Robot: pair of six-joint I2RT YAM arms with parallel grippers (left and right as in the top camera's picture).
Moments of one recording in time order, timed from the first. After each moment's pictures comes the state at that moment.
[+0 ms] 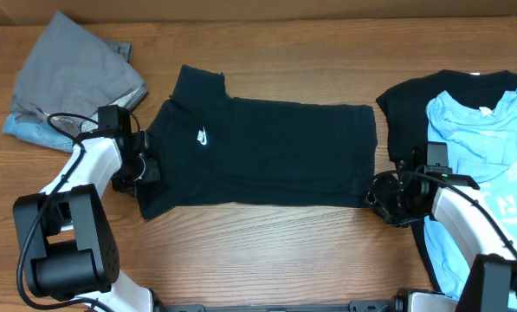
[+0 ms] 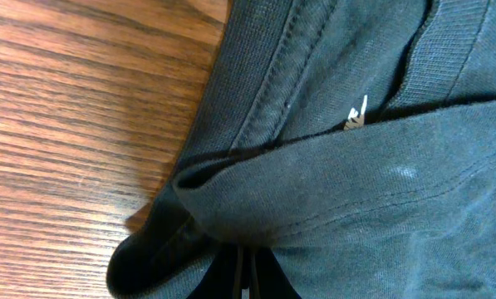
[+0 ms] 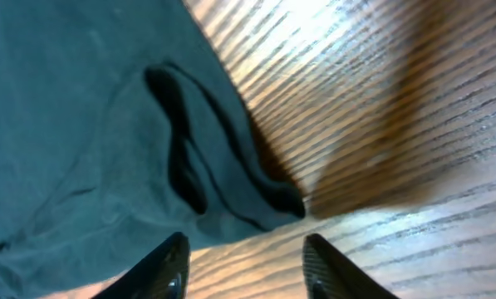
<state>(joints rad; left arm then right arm) 0.16 1.80 1.04 -0.74 0.07 -0.08 -0.12 1.45 0.68 -0.67 -0.38 0.59</state>
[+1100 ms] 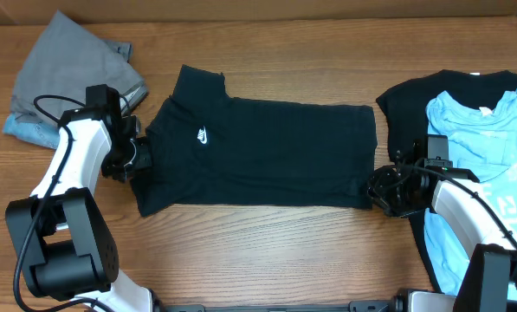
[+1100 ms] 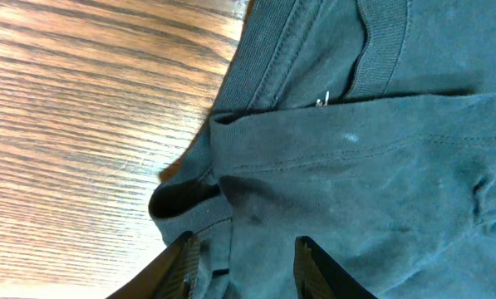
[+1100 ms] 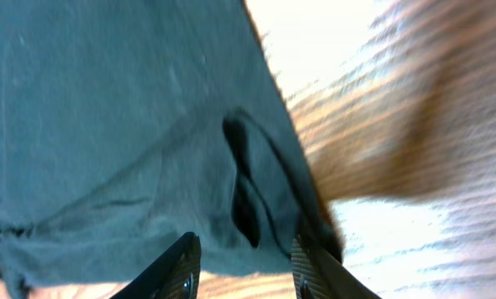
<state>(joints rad) 0.17 1.80 1.24 -0.97 0.07 -0.07 -0.12 1.49 0.72 -0.62 -0.41 0.51</state>
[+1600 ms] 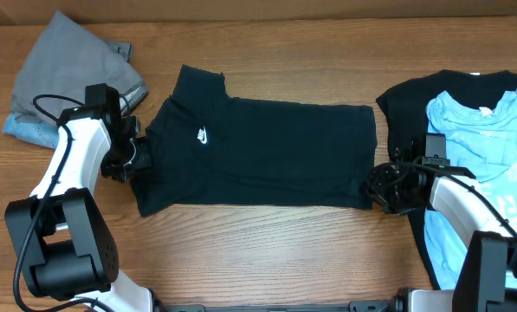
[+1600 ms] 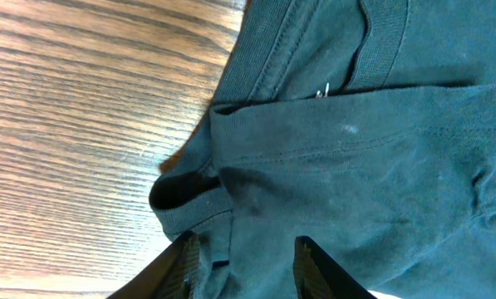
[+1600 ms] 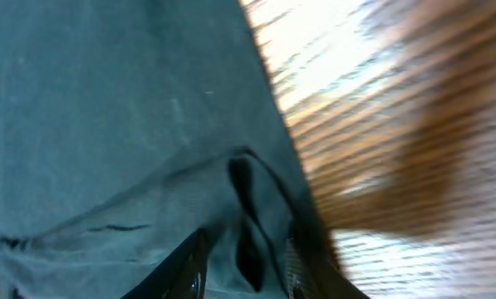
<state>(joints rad) 0.17 1.80 1.25 -0.99 0.07 -0.07 -0.12 1.54 0.72 -0.56 -0.42 0.50</state>
